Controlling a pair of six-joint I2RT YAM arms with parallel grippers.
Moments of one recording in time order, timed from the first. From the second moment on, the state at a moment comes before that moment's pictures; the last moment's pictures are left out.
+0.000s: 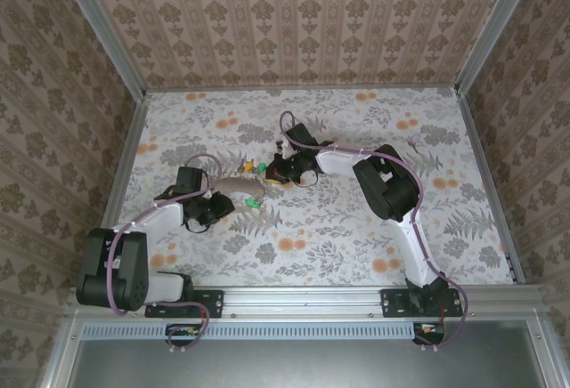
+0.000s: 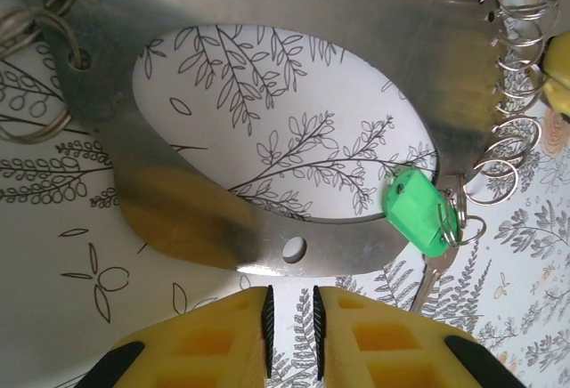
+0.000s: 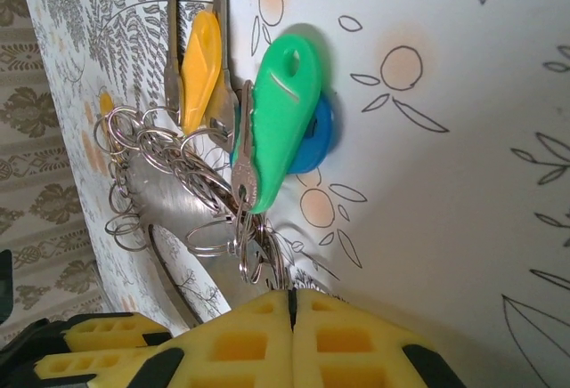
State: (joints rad) left arm -0.19 1.32 0.53 -0.32 0.42 -0.62; right arm 0.58 2.27 1.56 -0.20 -0.62 0.81
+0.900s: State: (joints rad) left arm -0.26 1.38 0.53 -0.26 0.42 -0.63; right arm 0.59 2.27 1.51 -0.07 -0.65 0.86
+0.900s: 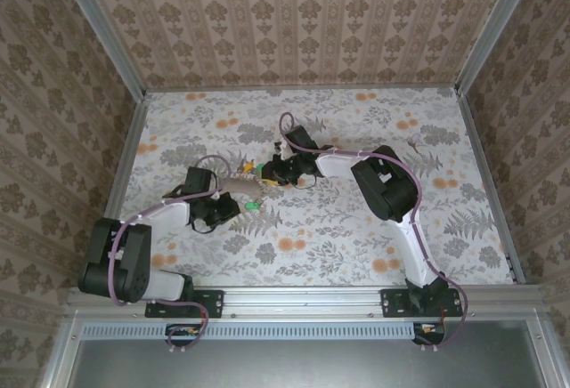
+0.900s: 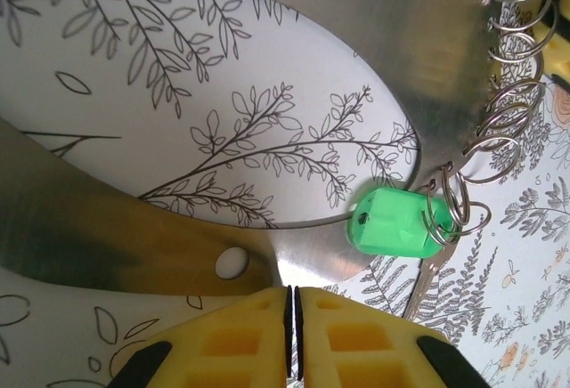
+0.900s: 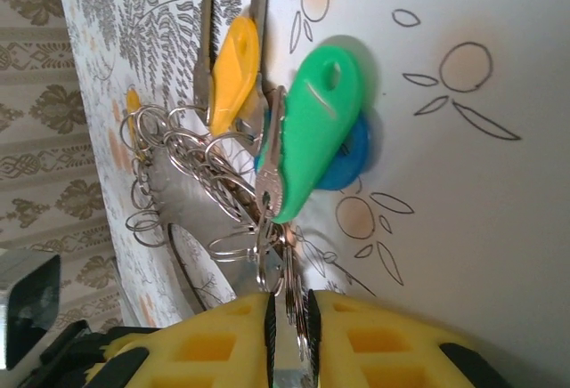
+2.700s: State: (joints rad) left arm -0.30 1.45 0.54 -0.18 0.45 -0.65; right arm 0.60 2.27 1.46 0.00 -0.65 0.86
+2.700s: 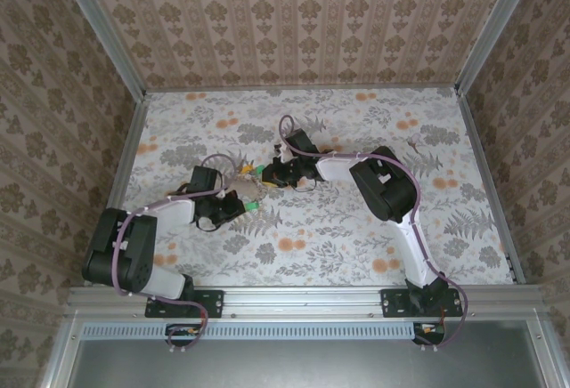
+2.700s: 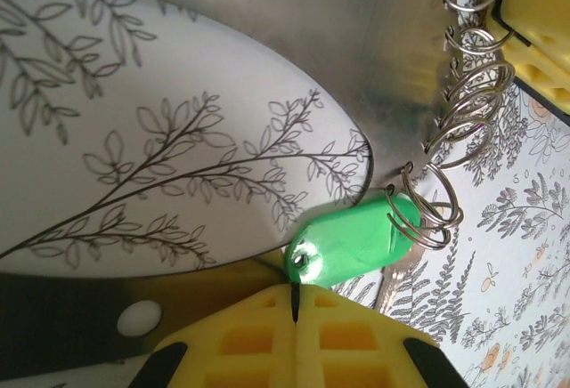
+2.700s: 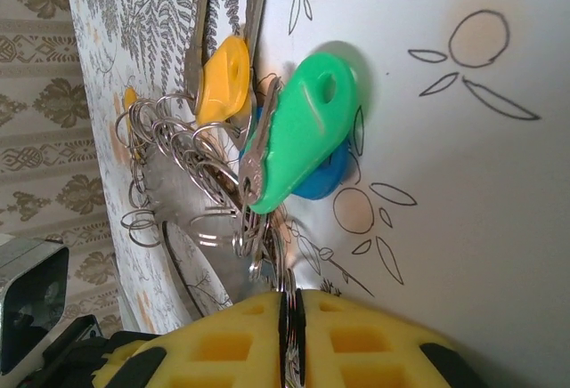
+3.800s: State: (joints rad) left arm -0.32 1.10 0.61 -0.36 0.36 -0.61; right arm 0.64 2.18 1.50 -0.26 -0.54 0.57
